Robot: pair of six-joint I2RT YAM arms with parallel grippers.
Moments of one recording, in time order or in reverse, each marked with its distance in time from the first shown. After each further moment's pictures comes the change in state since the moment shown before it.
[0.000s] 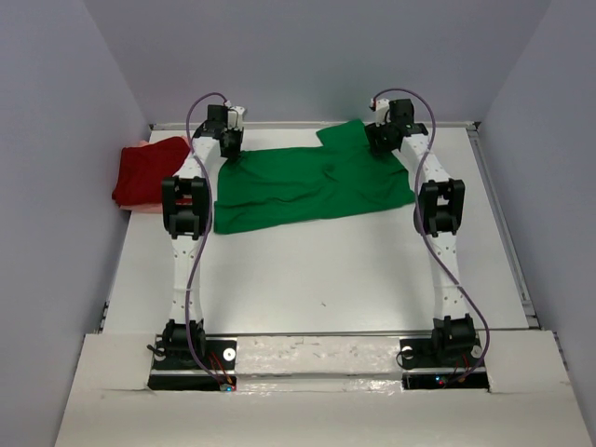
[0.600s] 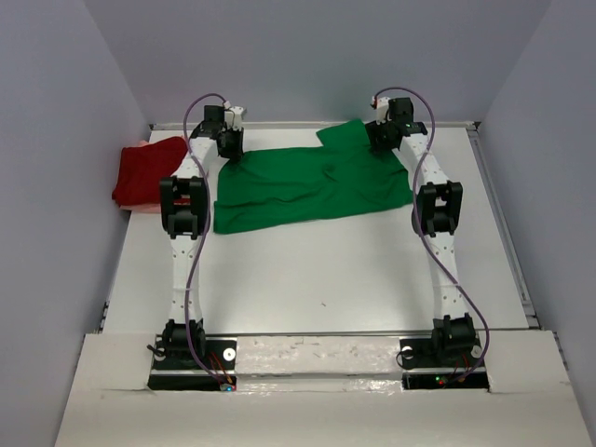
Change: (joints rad) left arm 0.017 0.006 0.000 0.006 0.110 -0.013; right arm 0.000 0.035 0.083 -0.048 0.034 0.027
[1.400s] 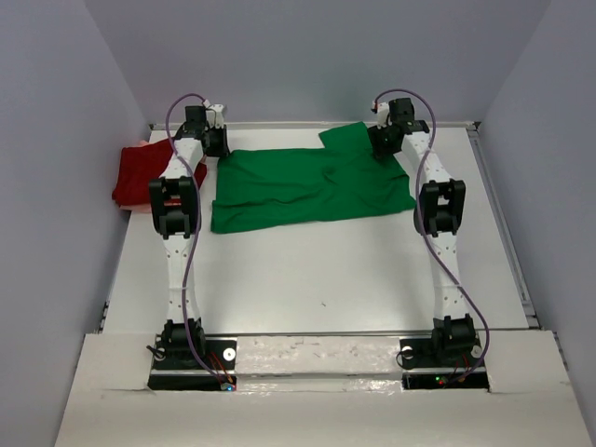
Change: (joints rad) left arm 0.080 0.026 0.024 0.035 0.035 -0.047; right arm 0.000 -0.054 -0.062 -0.102 -0.013 0.012
